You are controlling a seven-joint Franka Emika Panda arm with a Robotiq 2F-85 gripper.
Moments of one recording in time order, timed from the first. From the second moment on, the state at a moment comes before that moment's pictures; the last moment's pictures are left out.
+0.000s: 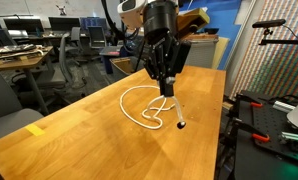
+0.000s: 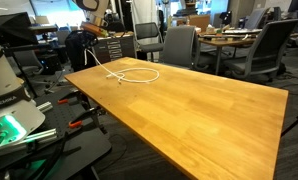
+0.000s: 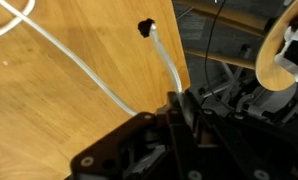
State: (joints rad) arm 0.16 0.16 0.40 -2.22 0.58 2.14 -1.05
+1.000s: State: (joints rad) arm 0.09 0.27 0.02 -2.50 -0.01 2.86 -0.81
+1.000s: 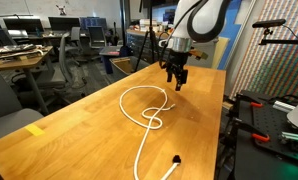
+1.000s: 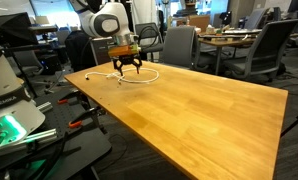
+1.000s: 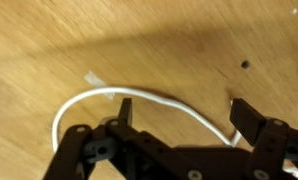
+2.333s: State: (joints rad) arm 0.00 0.40 0.23 -2.45 -0.09 2.79 -0.62
